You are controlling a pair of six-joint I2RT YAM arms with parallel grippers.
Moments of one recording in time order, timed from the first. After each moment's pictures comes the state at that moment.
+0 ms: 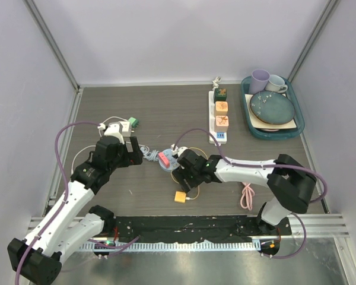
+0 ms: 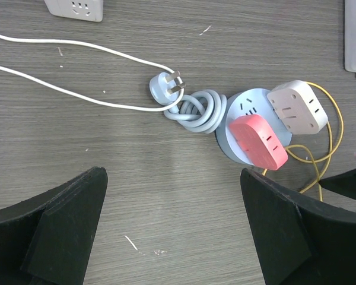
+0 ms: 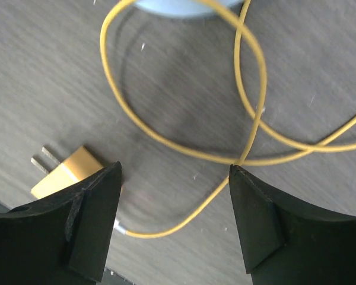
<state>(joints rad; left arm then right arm) -0.43 0.80 0.72 -0.54 -0.16 -0.44 1.01 1.55 0.87 -0.38 0.08 0.31</state>
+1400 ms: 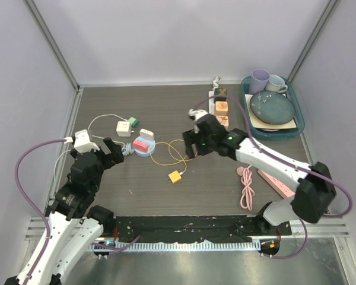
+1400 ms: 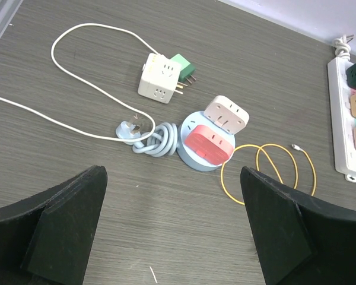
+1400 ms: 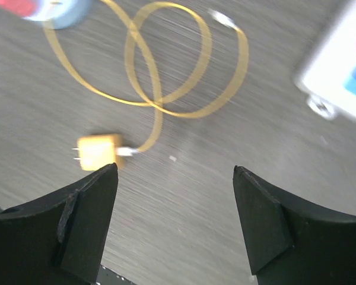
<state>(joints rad) -0.40 0.48 0.70 -0.56 -0.44 -0.46 0.80 1.48 1.18 -0.52 0.08 0.27</state>
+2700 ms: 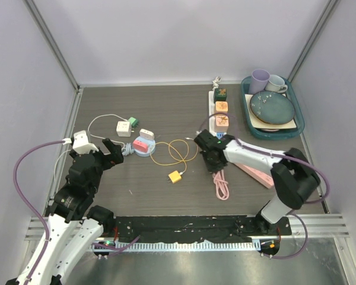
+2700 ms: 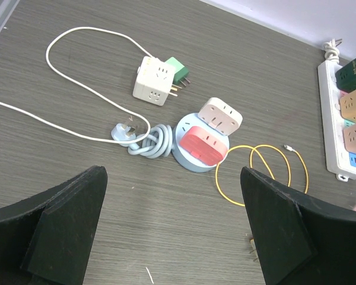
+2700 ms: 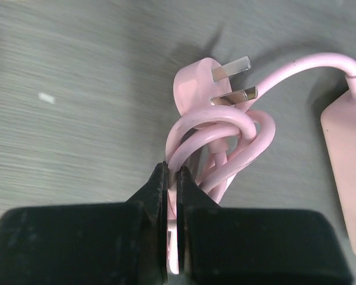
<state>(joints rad) -0.40 0.45 0.70 -0.56 -0.43 -0.45 0.69 1.54 0.95 -0.74 0.19 0.41</state>
